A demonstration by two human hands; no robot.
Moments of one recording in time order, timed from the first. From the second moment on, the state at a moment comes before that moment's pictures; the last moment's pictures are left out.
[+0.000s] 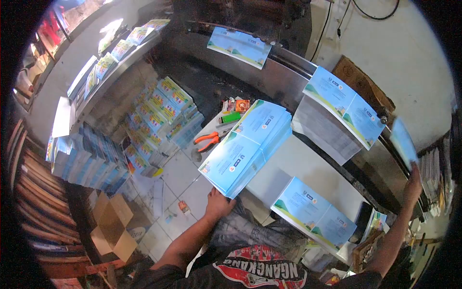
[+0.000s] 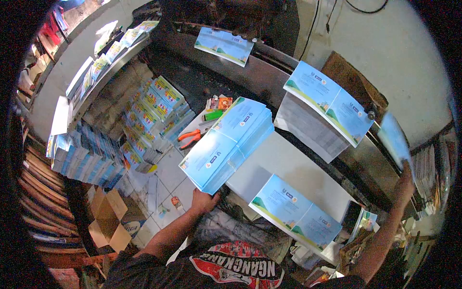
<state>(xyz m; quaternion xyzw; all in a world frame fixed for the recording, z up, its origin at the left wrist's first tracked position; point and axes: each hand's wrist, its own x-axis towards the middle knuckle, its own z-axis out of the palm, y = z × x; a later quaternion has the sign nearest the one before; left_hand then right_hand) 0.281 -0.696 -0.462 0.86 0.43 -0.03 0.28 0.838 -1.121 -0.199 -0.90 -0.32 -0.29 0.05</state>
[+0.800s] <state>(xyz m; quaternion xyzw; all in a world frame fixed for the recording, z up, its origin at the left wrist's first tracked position) 0.279 -0.700 -0.454 0.87 0.41 0.03 0.28 0.528 -0.996 -0.199 -0.86 -0.45 0.23 0.05</state>
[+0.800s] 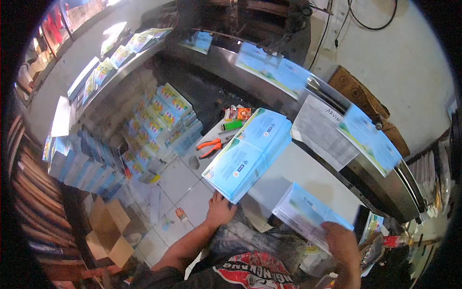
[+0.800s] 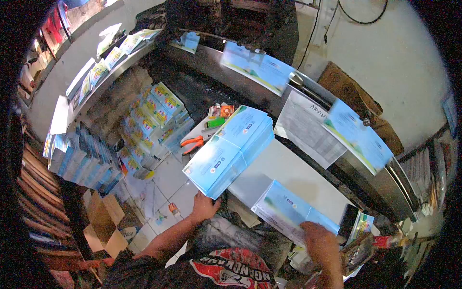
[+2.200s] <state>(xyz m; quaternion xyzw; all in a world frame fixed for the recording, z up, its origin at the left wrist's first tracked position) 0.279 -0.705 -0.451 0.87 0.41 0.05 0.27 0.533 -1.007 -0.208 -0.87 -0.48 0.11 0.01</state>
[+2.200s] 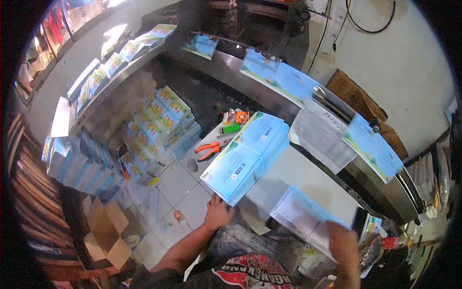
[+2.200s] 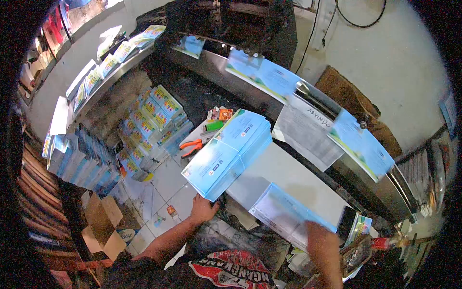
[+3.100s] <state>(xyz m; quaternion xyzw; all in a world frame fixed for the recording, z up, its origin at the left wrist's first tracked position) 0.277 -0.702 -0.451 0.87 0.41 0.03 0.28 0.641 -1.038 -0.239 -0.93 -0.34 -0.03 0.11</state>
